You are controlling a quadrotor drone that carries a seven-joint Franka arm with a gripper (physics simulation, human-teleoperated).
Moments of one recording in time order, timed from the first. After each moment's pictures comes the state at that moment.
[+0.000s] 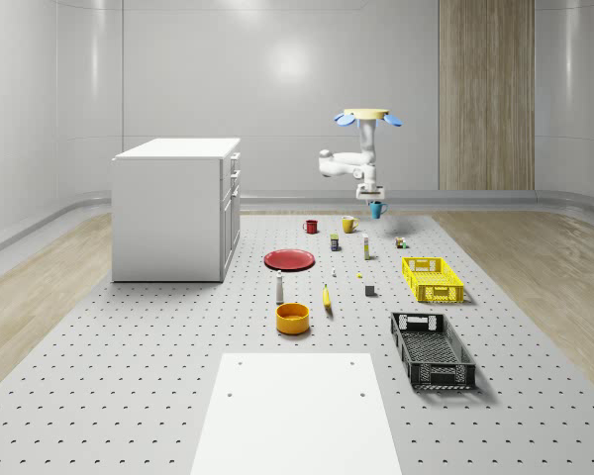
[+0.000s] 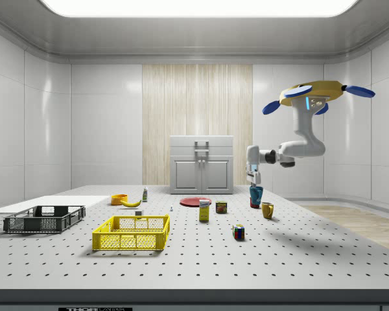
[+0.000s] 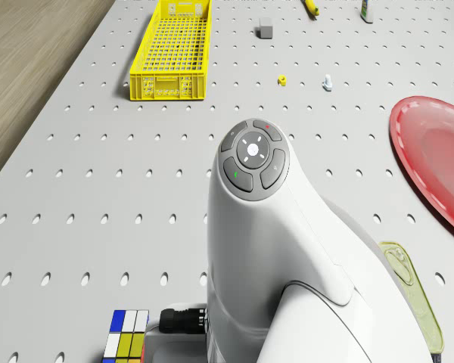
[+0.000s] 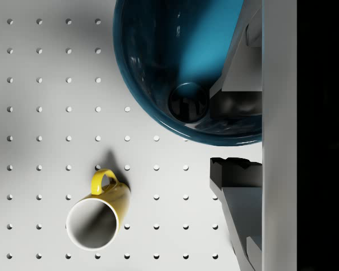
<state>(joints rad) -1.14 -1.49 1.38 -2.82 -1.78 1.55 1.61</state>
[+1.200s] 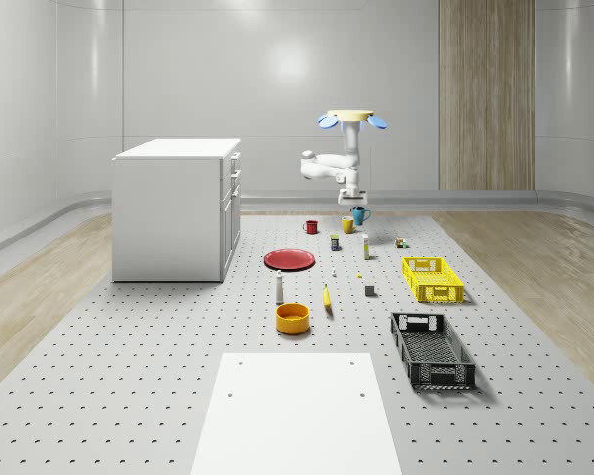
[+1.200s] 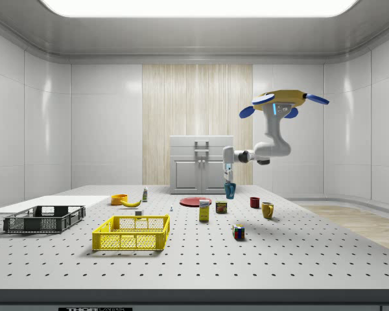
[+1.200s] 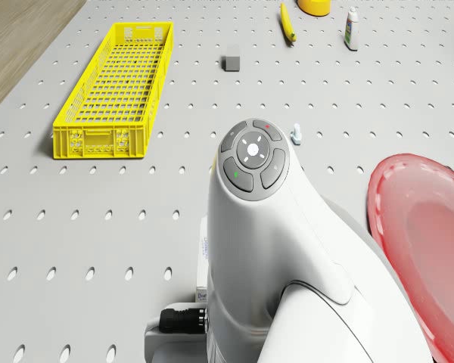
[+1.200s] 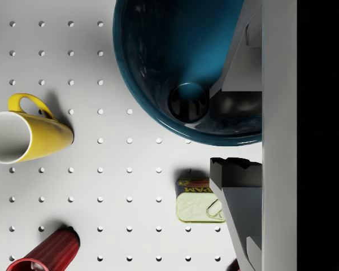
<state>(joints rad) -1.15 -1.53 1.38 -2.82 -1.76 1.59 1.62</state>
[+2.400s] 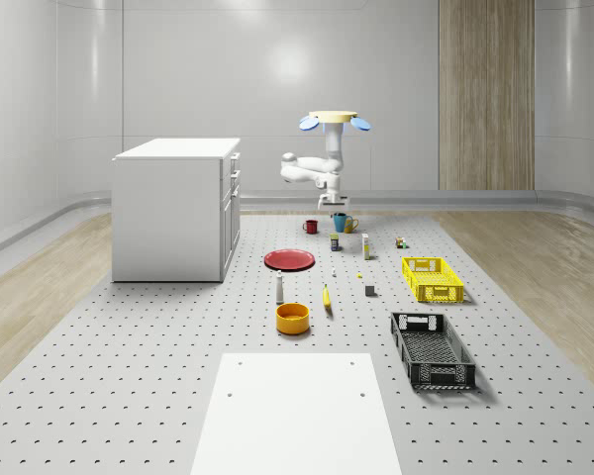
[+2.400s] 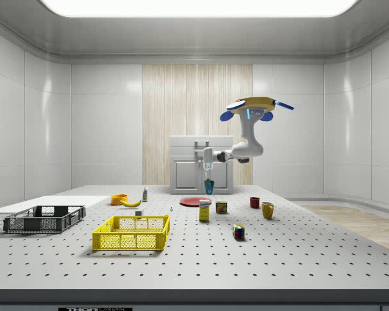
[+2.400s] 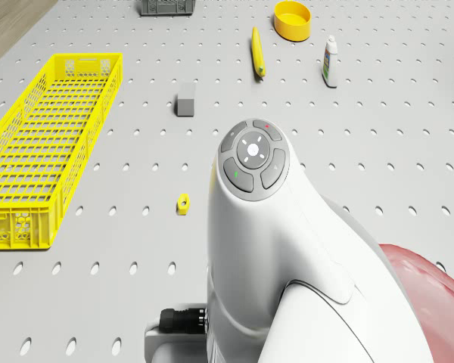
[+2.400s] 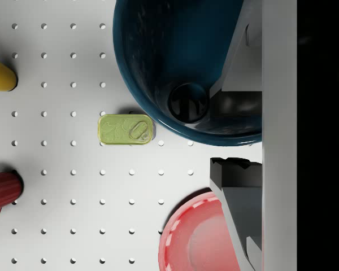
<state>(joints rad) -1.16 -1.56 1.38 -2.82 -1.75 1.62 1.62</state>
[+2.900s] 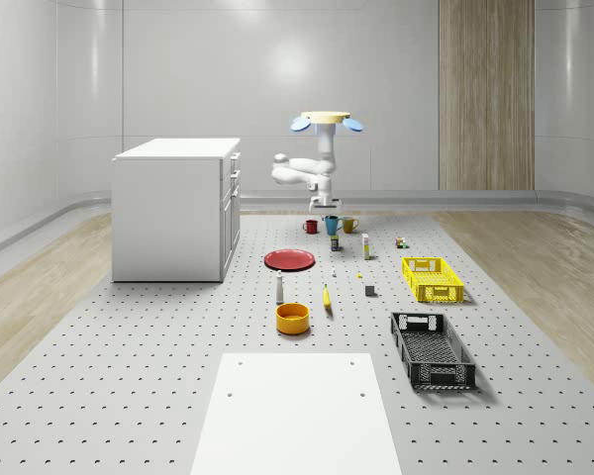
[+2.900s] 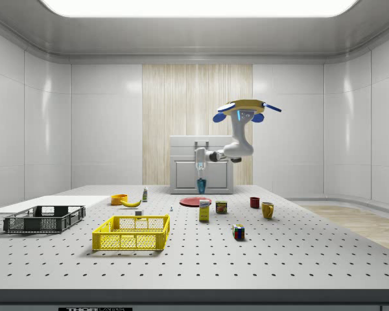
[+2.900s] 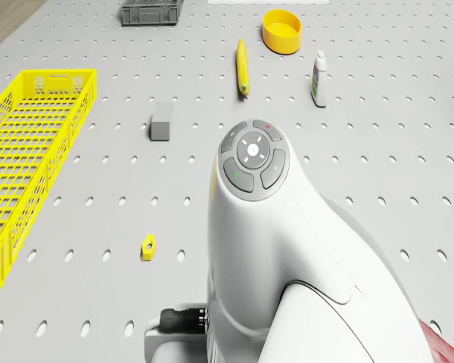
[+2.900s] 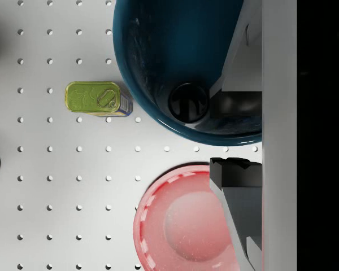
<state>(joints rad) -1.16 -1.57 1.38 -2.82 -1.75 1.63 1.62</state>
